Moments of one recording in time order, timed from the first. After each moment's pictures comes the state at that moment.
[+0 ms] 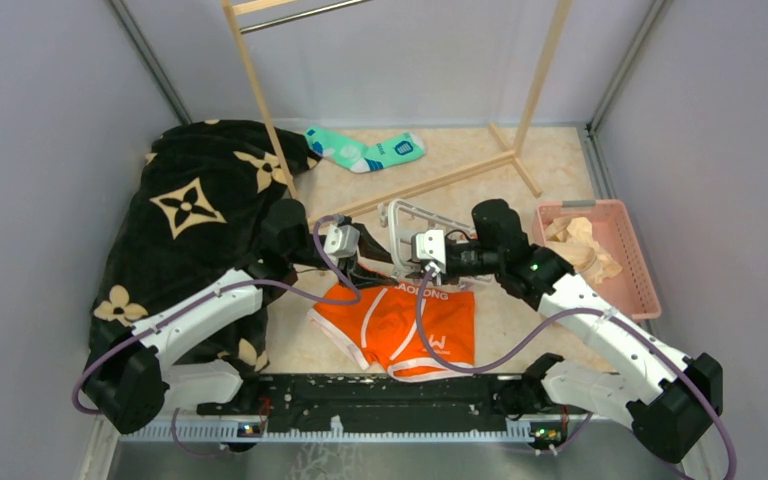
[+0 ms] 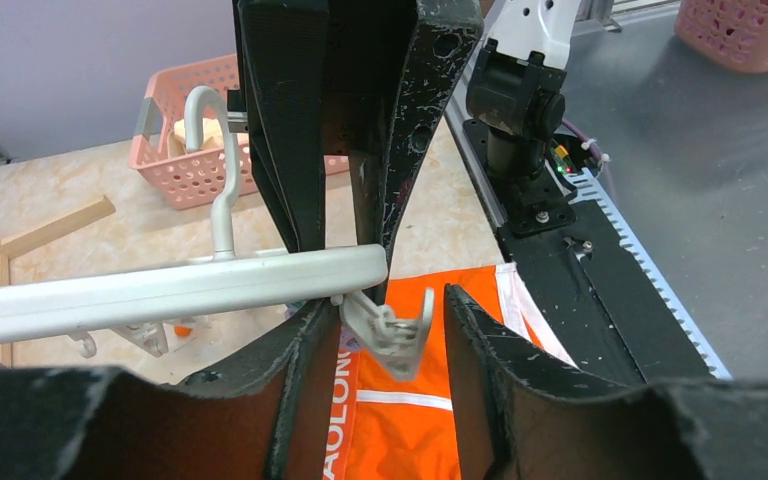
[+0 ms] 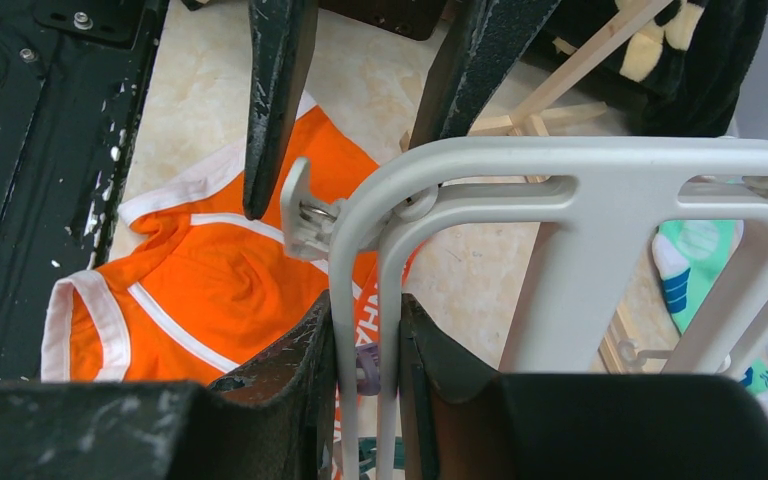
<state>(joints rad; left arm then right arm) -0.68 1.20 0.76 0.39 1.08 0.20 0.66 1.01 0.87 -0.36 -0.73 -0.74</state>
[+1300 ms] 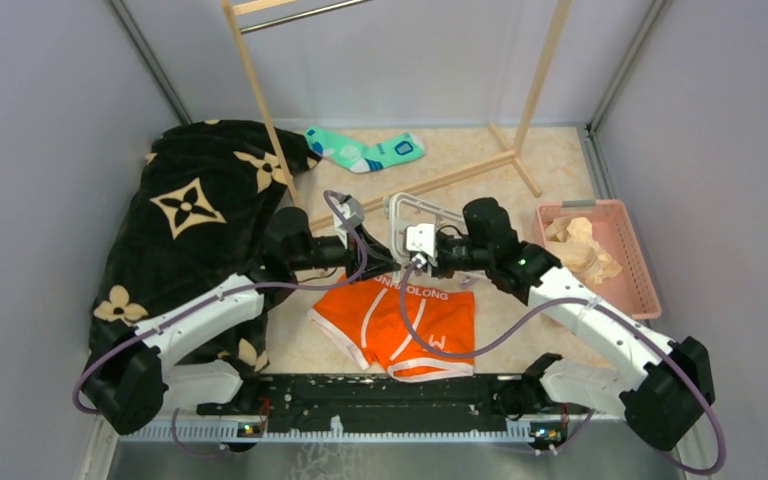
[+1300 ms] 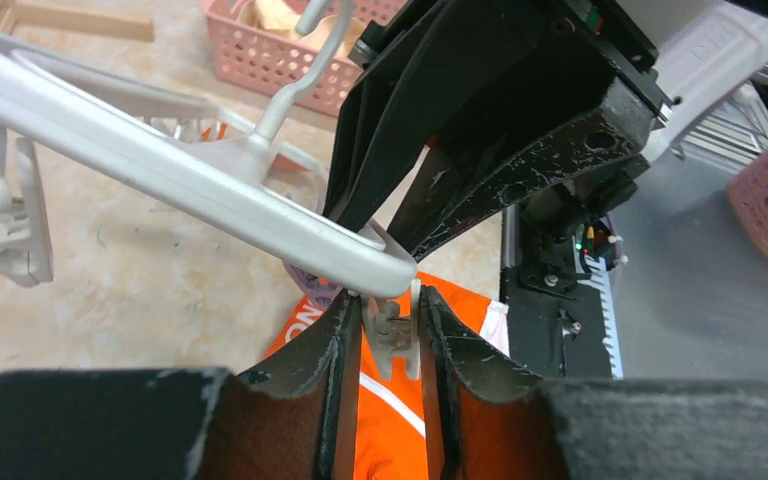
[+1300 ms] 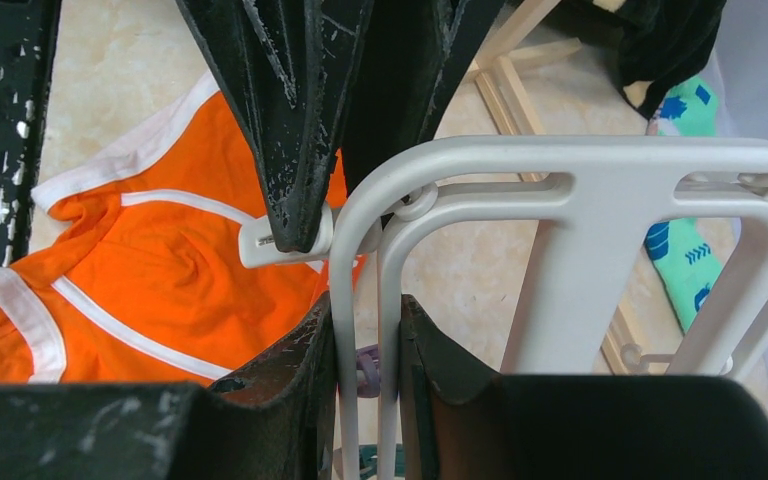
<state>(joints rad) -0.69 1.20 0.72 0.40 0.75 -0.18 0.66 1.06 0.86 -0.30 -0.62 -0.73</state>
